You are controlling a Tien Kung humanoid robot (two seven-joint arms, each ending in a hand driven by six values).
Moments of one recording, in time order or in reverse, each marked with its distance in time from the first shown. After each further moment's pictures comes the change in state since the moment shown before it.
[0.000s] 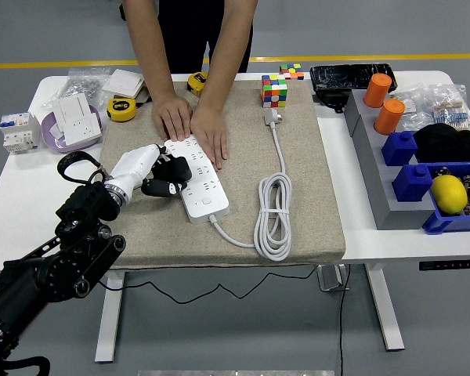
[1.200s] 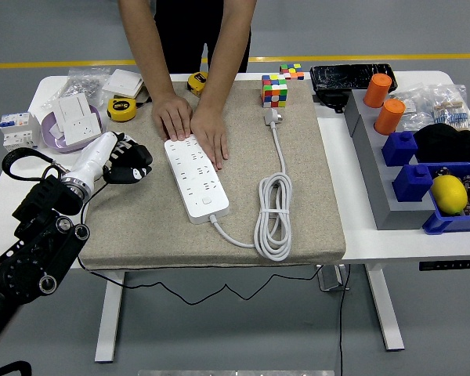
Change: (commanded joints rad) left arm 0.095 0.068 -0.203 -0.127 -0.053 -0.073 0.019; right arm 0.000 0.004 0.015 0.000 0.011 -0.004 0.004
